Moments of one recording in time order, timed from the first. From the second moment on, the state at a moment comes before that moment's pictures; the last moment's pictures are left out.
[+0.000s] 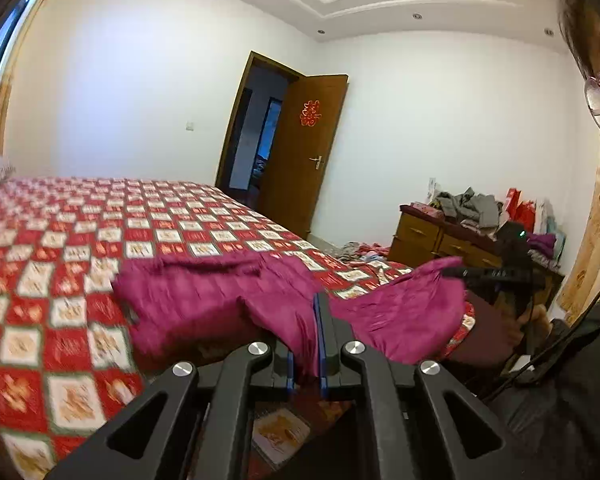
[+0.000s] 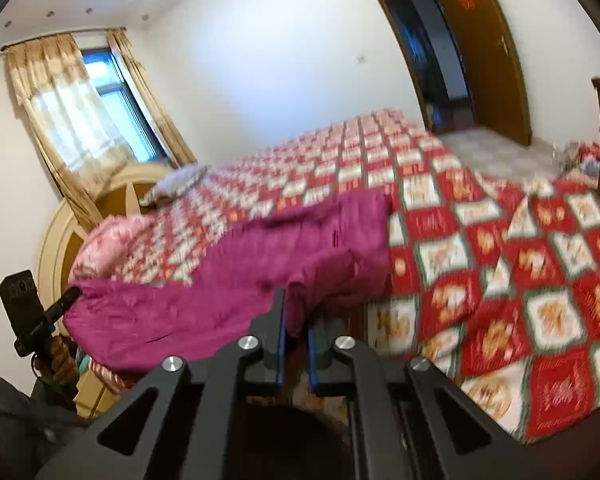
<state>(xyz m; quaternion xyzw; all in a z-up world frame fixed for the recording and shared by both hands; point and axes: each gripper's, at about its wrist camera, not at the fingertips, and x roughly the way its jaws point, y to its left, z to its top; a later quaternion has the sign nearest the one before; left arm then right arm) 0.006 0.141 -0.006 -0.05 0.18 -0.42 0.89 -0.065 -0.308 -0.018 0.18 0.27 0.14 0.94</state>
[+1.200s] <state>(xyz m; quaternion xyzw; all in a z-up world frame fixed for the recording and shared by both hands) 0.389 0.054 -0.183 -0.08 0.42 -0.10 0.90 0.318 -0.289 -0.162 0.18 0.33 -0.03 0.92</state>
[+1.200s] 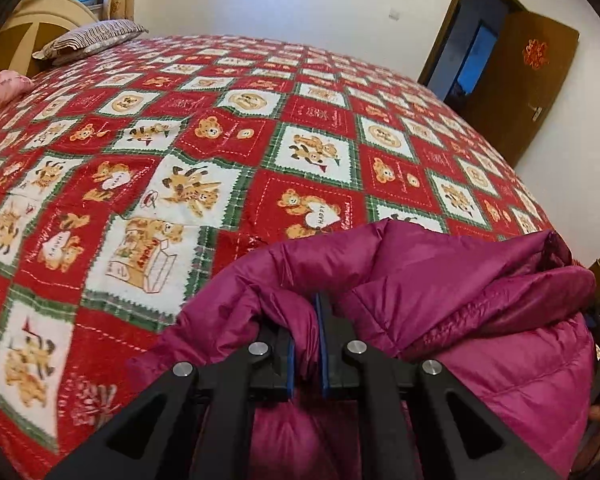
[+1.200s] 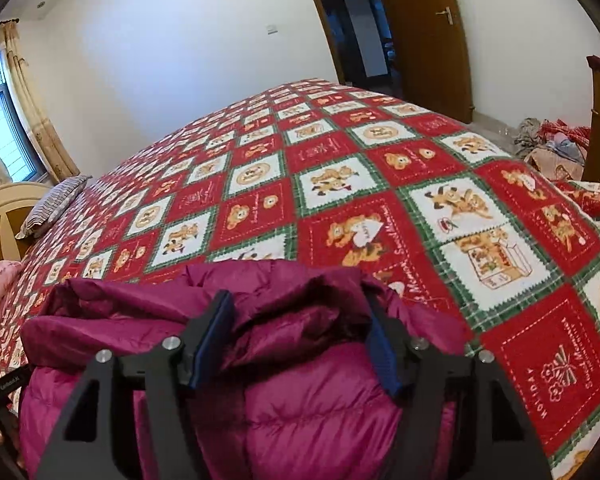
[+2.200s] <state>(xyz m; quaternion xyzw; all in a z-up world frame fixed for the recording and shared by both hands) 0.351 0.035 -0.086 -0.08 0.37 -0.11 0.92 0.289 -0.177 -0.091 -0.02 0.34 0.16 0.93</state>
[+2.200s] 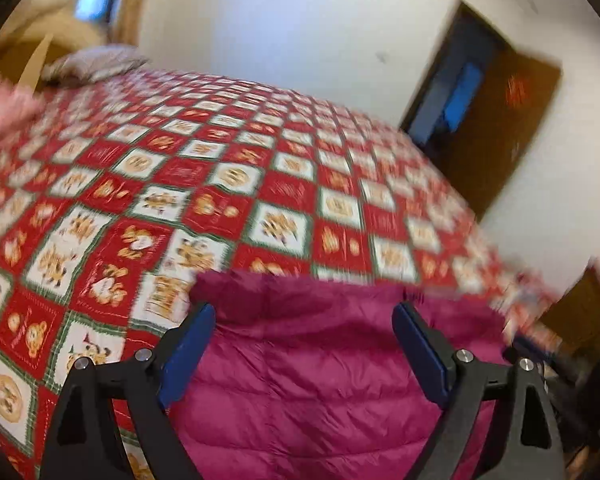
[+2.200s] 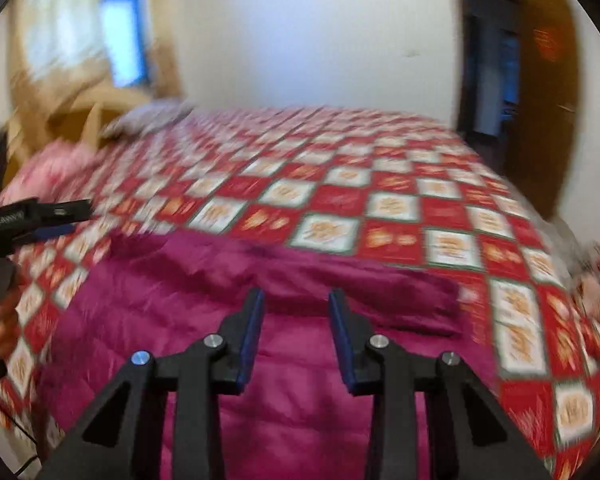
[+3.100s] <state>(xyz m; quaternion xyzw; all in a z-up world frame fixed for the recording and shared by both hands) 0.421 0.006 -0.188 -0.01 0.42 -0.01 0.91 0.390 -0.288 -0.189 0.11 0.41 -0.04 0.90</state>
